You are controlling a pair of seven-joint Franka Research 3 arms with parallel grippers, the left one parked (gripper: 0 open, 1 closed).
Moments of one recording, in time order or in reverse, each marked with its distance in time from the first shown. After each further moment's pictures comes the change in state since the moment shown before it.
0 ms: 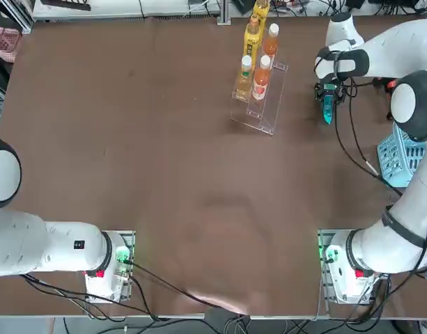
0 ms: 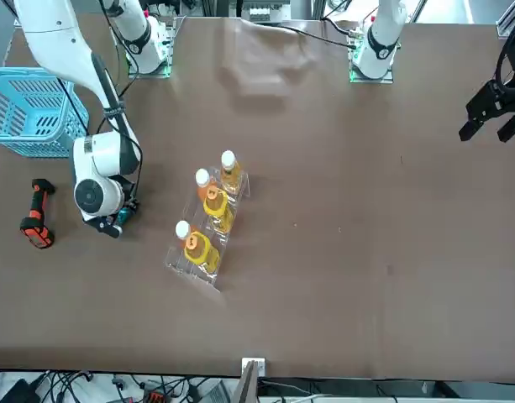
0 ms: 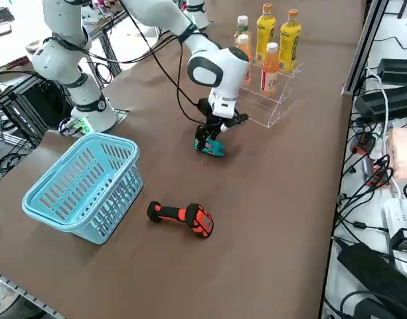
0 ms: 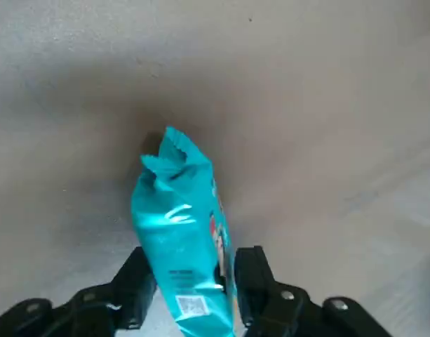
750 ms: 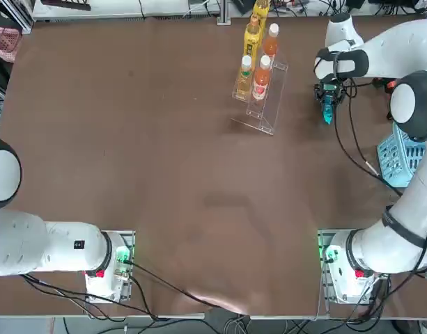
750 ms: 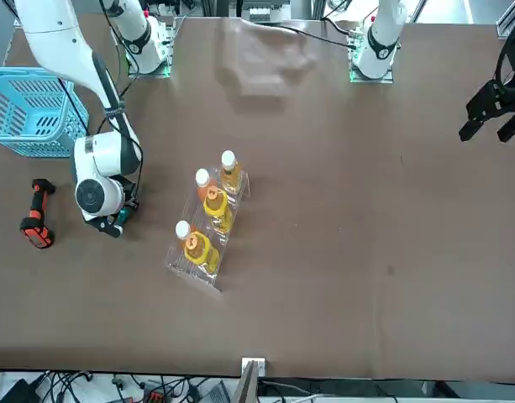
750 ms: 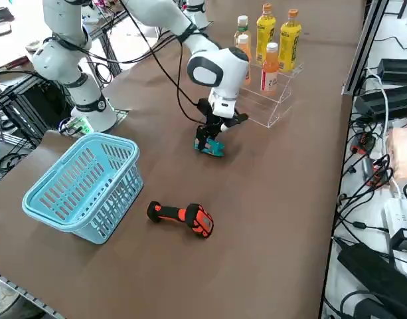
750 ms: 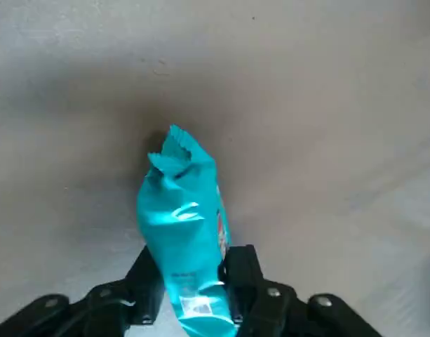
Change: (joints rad) arm 0.003 0.000 0.000 0.000 -0.002 0.000 0.000
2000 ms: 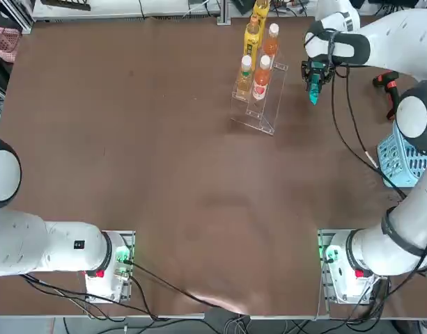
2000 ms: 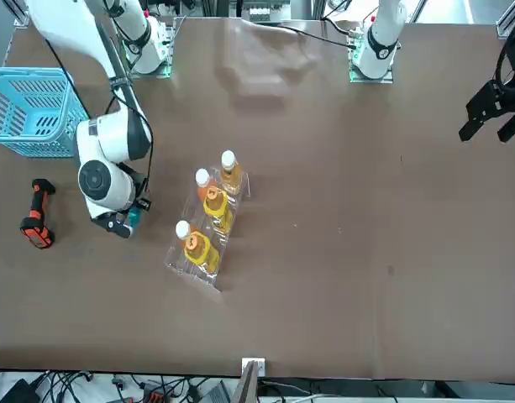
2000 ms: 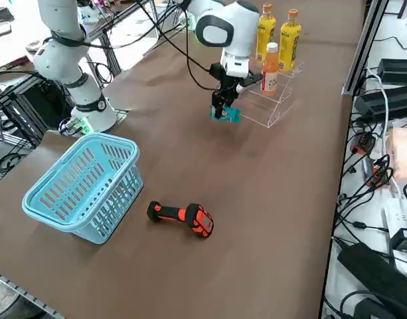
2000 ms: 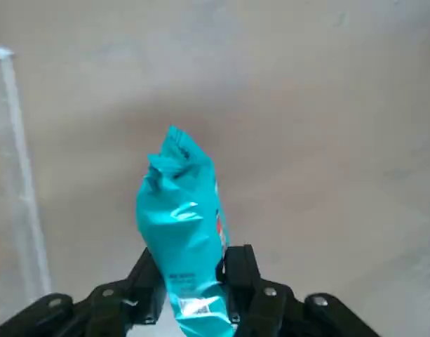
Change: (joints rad) arm 0.064 -0.116 0.092 0.096 0.095 -0.097 0.040
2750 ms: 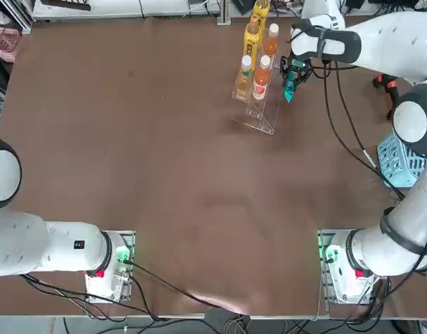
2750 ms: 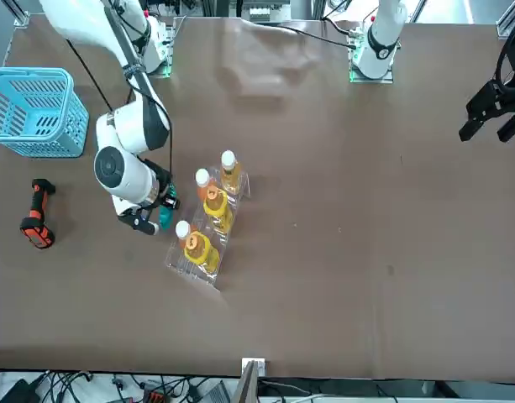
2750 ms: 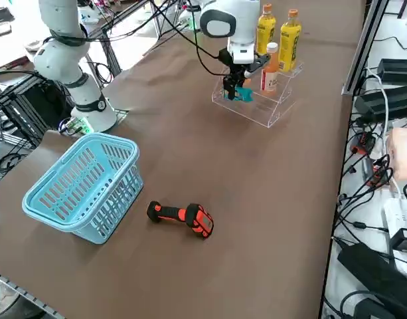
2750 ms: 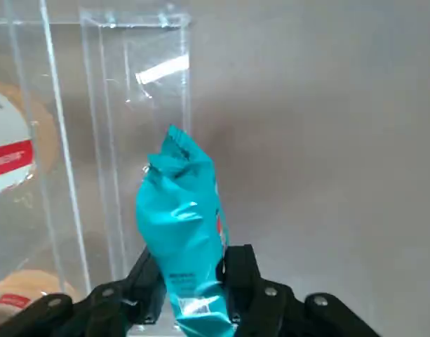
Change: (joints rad) arm 0.013 0.034 0.093 0.014 0.170 0.135 0.019
